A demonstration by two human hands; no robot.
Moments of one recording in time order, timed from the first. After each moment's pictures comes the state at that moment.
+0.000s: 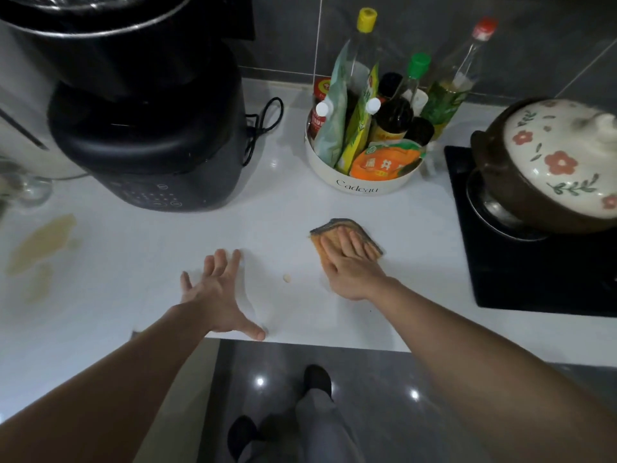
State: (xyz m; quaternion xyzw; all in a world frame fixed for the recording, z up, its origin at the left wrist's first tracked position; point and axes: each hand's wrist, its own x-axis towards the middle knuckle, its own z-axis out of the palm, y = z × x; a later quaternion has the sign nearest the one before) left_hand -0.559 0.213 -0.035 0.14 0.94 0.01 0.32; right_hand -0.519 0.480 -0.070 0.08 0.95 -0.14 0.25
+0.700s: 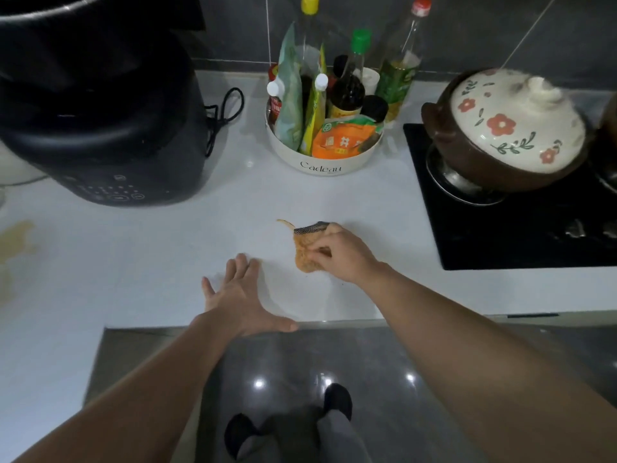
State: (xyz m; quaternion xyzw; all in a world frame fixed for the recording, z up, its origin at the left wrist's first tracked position) left_hand -0.499 0.276 -0.041 0.17 0.93 0.08 0.32; right_hand -0.483 0.511 -0.067 0.06 0.95 -0.29 0.10
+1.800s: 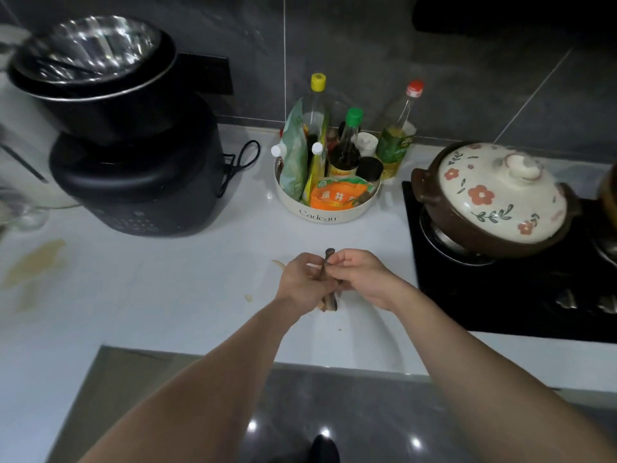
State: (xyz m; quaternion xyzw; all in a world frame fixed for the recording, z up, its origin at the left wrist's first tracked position) left_hand -0.506 0.416 0.023 -0.01 0.78 0.55 0.30; right_hand -0.486 0.564 0.017 0.19 0.72 -0.65 0.17
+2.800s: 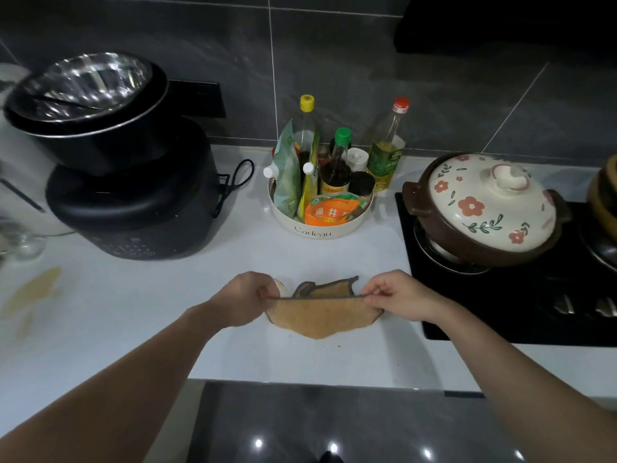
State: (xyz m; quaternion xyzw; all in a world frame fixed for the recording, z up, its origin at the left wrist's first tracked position) left_hand -0.565 0.326 0.021 0.22 0.88 0.30 0.29; right_hand -0.458 0.636 0.022 0.11 0.85 -0.48 0.20
